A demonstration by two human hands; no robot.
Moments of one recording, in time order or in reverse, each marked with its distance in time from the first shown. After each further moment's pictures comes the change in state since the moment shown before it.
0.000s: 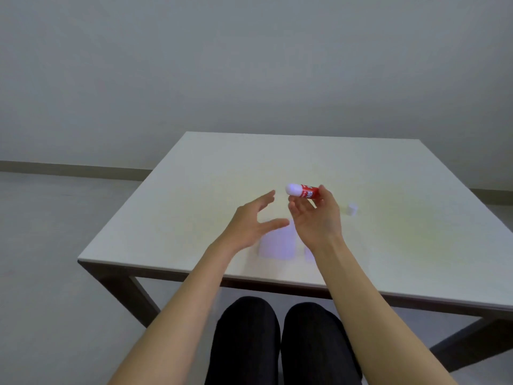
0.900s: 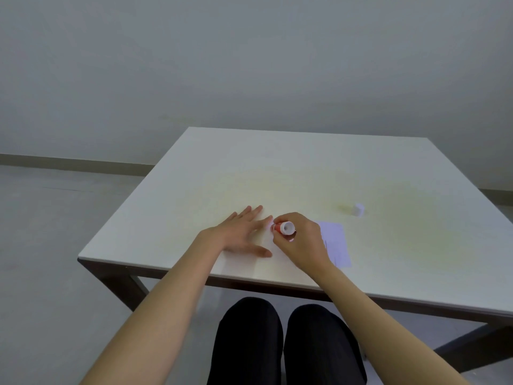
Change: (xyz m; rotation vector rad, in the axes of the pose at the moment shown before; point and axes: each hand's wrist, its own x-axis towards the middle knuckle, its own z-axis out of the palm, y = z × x) left_hand 0.020 -0.053 -0.025 0.798 -0.446 -0.031; right_hand -0.007 0.039 -0.033 -1.540 -0.173 -0.549
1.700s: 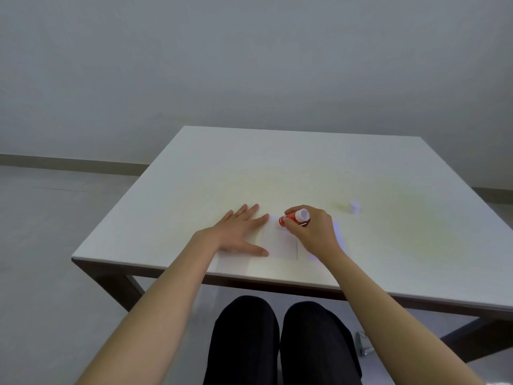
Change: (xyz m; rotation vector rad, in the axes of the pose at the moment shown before) left_hand 0.002 -0.004 0.004 -0.007 0.002 0.015; right_hand 0.014 0.006 -0.028 0.013 -0.006 0.161
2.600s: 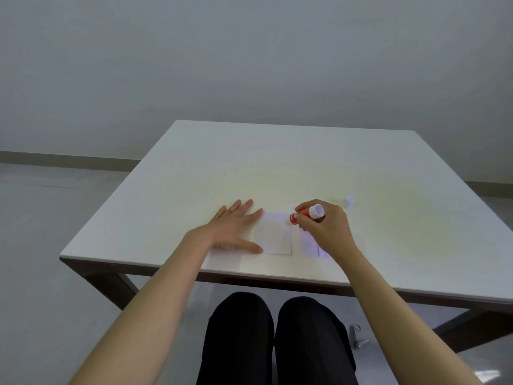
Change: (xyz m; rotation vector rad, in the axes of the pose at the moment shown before) left_hand 0.003 0.001 0.003 -0.009 0.012 -0.013; right_hand -0.012 0.000 -0.031 0.063 0.034 0.042
